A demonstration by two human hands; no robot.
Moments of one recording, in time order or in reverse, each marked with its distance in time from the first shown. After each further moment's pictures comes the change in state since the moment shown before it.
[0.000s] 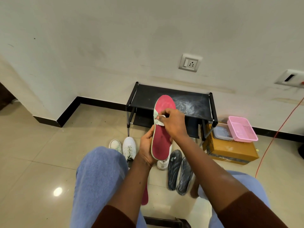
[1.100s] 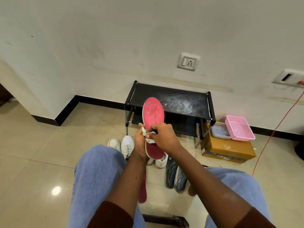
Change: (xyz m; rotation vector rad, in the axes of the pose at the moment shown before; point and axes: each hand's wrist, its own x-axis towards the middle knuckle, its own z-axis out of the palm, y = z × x) left_hand 0.000 0.008 -0.003 -0.030 0.085 0.143; right_hand -0.040 0.005 0.014 -0.143 -0.303 -0.072
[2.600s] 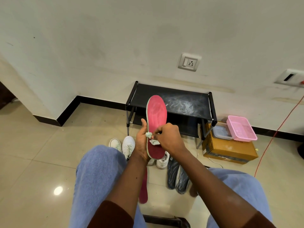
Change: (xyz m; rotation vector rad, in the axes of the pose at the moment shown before) left_hand -0.005 0.000 0.005 0.053 -0.074 -0.057; right_hand -0.006 -0.001 -0.010 -0.064 0.048 0.058
